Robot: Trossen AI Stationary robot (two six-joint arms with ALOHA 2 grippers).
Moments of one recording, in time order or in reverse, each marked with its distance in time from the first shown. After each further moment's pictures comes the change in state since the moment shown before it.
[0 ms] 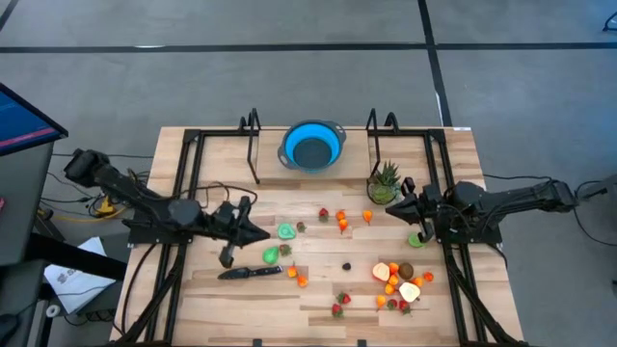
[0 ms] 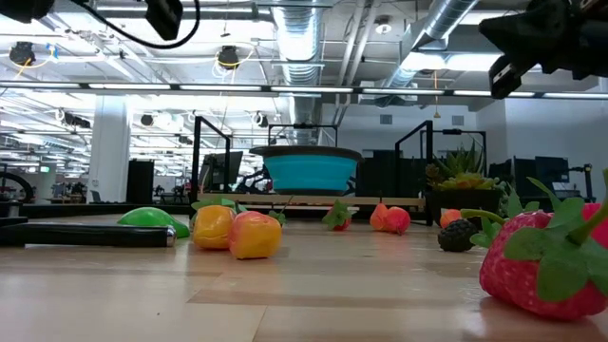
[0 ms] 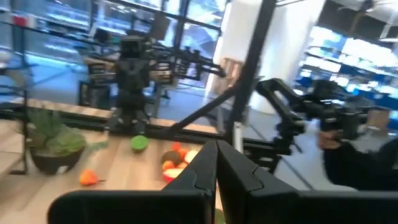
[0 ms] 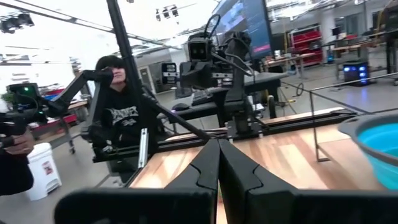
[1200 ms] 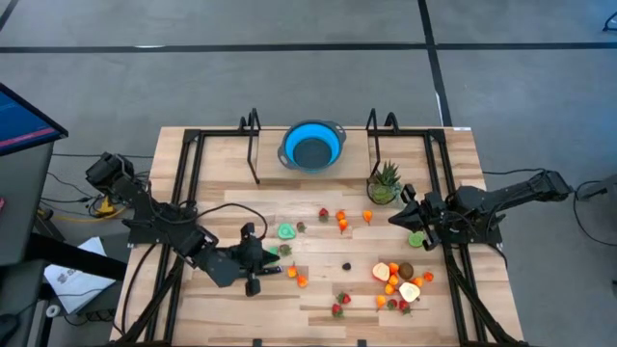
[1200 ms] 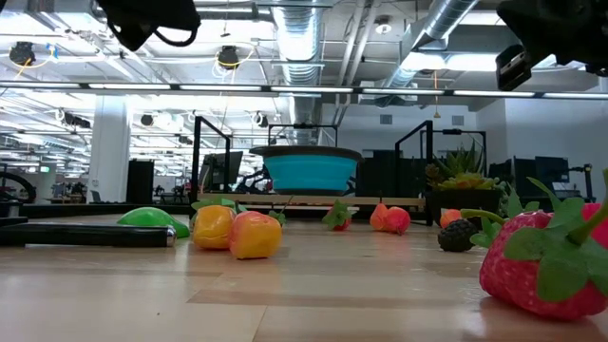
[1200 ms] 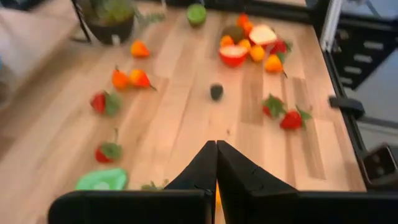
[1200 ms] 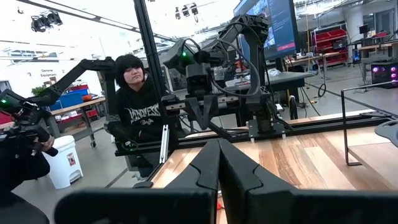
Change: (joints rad) left arm -0.233 0.363 0.425 -0.814 -0.360 -0.351; right arm 0.138 0.000 0.000 0.011 0.064 -0.019
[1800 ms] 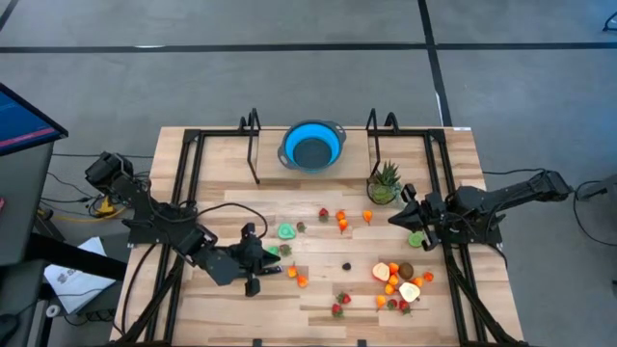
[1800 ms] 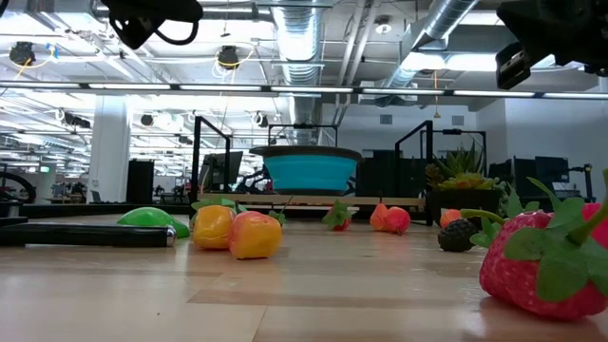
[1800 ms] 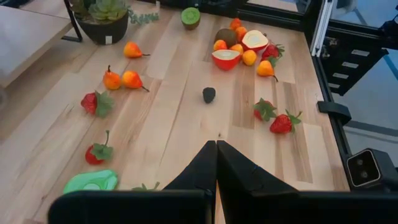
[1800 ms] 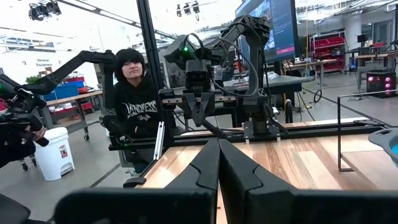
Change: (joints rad) left arm 0.008 -0.015 -0.001 0.019 0.016 -0.010; right arm 0.000 -0.002 0.000 -0.006 0.000 -0.061
